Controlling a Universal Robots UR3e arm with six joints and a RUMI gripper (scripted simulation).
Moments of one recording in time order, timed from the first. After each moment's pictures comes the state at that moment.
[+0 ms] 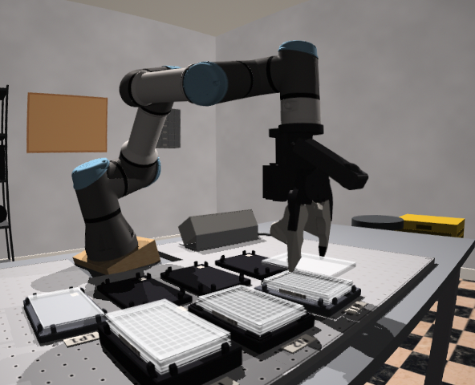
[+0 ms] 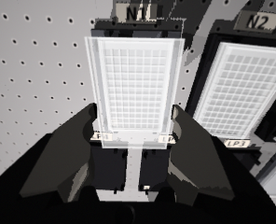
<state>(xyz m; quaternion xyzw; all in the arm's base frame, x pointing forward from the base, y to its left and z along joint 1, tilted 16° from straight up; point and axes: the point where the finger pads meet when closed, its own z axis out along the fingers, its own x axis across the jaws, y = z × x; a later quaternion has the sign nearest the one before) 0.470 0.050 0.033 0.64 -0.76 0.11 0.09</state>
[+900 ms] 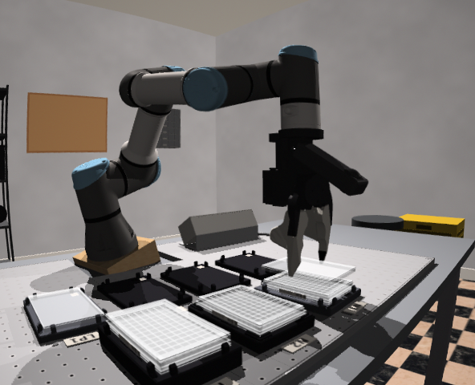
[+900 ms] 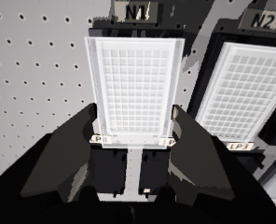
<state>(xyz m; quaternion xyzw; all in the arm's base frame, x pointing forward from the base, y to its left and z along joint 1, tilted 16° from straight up) 0.469 0.048 0.025 0.64 -0.76 0.11 0.09</state>
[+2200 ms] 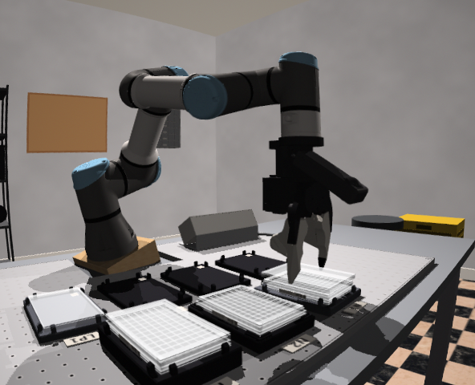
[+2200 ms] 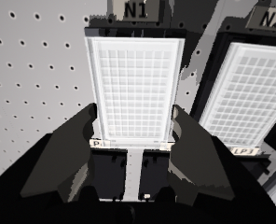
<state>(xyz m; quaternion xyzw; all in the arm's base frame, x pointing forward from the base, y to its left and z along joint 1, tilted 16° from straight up) 0.470 0.045 0.014 0.64 -0.76 0.11 0.09</state>
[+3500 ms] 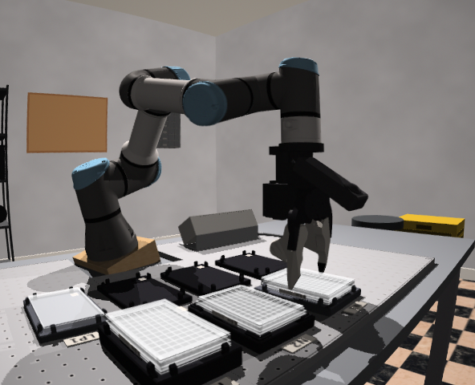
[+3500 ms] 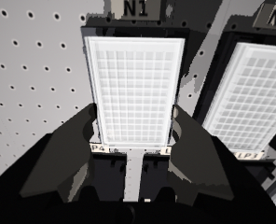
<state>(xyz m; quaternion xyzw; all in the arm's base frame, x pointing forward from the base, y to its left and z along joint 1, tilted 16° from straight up) 0.470 0.042 0.005 0.64 -0.76 0.11 0.09</state>
